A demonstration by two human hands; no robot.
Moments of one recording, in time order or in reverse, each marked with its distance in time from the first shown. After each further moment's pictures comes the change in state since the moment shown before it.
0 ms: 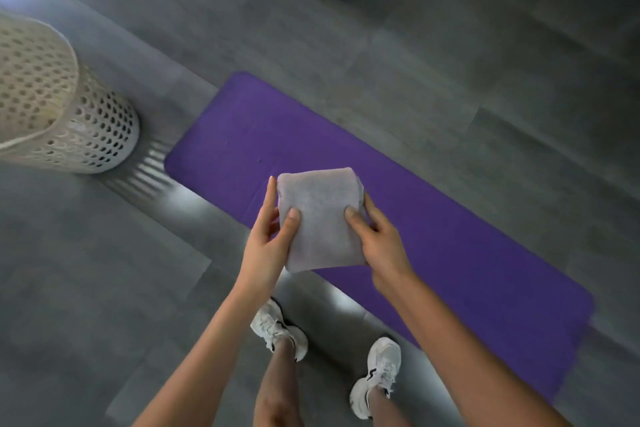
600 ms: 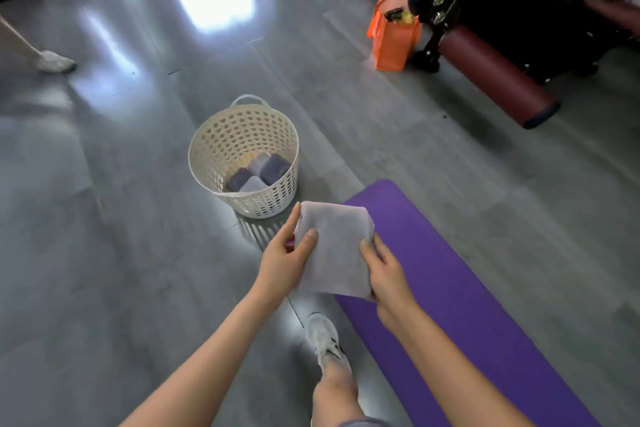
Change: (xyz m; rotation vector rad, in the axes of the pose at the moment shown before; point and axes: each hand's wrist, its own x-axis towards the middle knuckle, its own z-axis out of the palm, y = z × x) left_hand 0.019 0.168 -0.347 0.045 0.380 0.121; right_hand -0.011 -0.111 0.392 -0.077 -0.296 0.005
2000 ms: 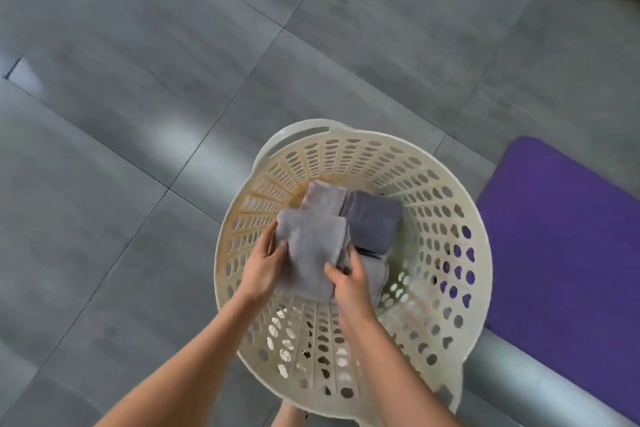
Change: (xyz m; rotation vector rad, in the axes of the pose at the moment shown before) left_hand 0.785 -0.218 -0.304 0.235 -0.371 -0.346; right_hand 0.666 0.201 0.478 0.232 0.418 0.360
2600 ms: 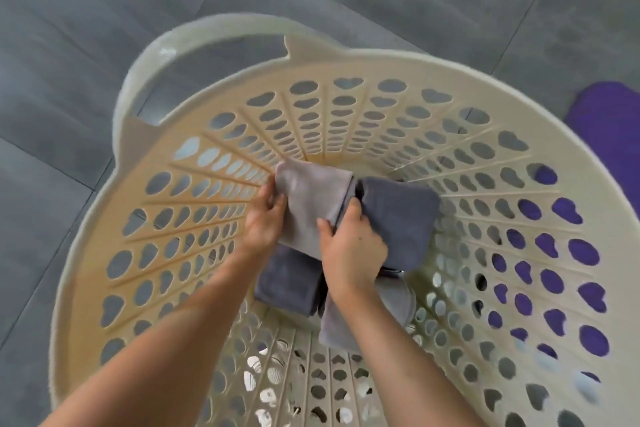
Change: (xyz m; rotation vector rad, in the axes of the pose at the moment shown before) left_hand 0.199 -0.081 0.067 0.100 0.048 0.038; right_hand 0.183 0.024 0.002 -1.132 0.467 -0.395
